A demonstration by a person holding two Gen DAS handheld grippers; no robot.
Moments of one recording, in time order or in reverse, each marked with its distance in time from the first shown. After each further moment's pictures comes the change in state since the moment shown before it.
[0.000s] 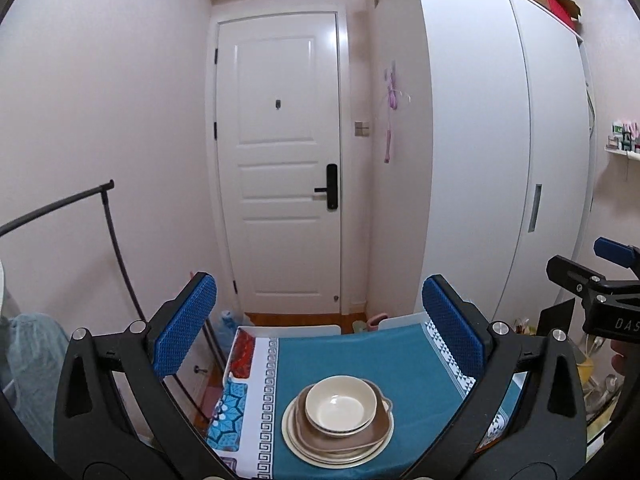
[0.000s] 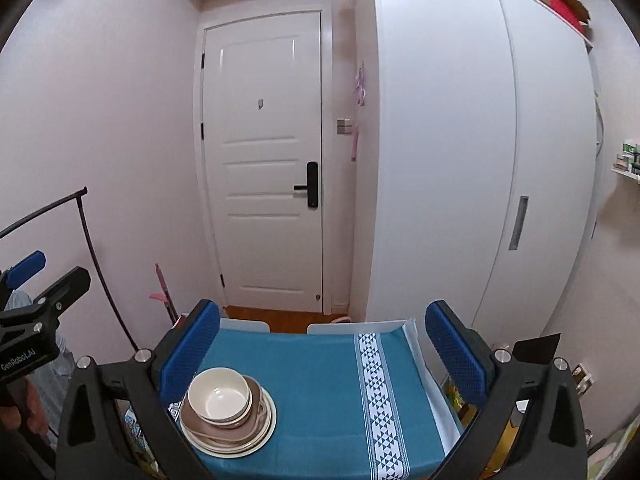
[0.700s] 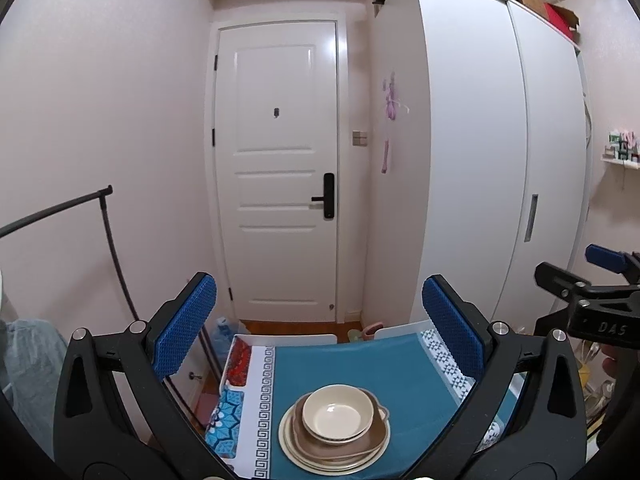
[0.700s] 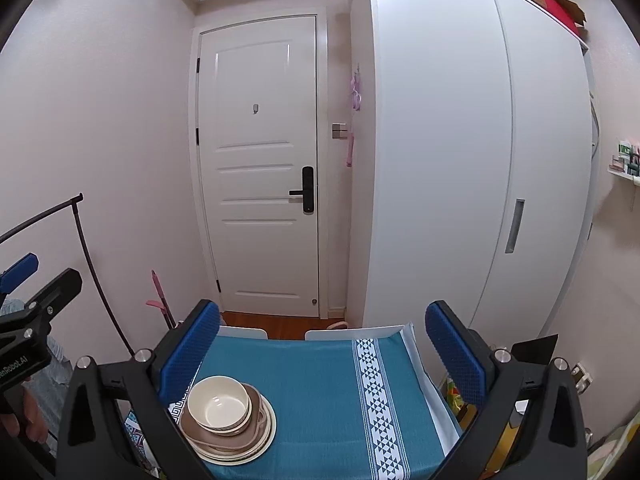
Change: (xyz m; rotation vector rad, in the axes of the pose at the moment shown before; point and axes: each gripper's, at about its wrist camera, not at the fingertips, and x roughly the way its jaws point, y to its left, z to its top) left arm -0.006 0.002 0.002 -0.018 -0.030 -0.019; right arm -0.003 0.006 0.007 -0.004 -0.002 -0.016
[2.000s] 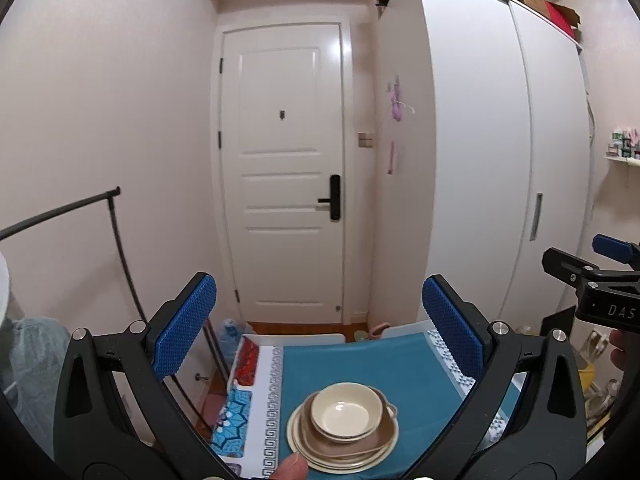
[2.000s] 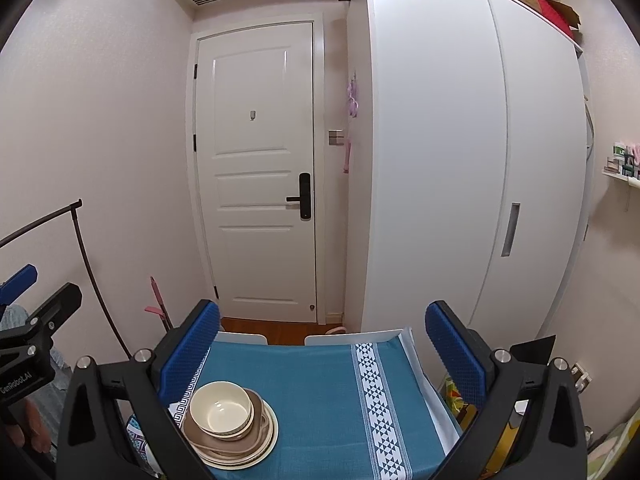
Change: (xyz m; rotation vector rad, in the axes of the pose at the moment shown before) left arm -0.006 0.011 -0.007 0.011 -0.014 0.031; right arm -0.006 0.003 0.002 0.010 -0.024 -0.010
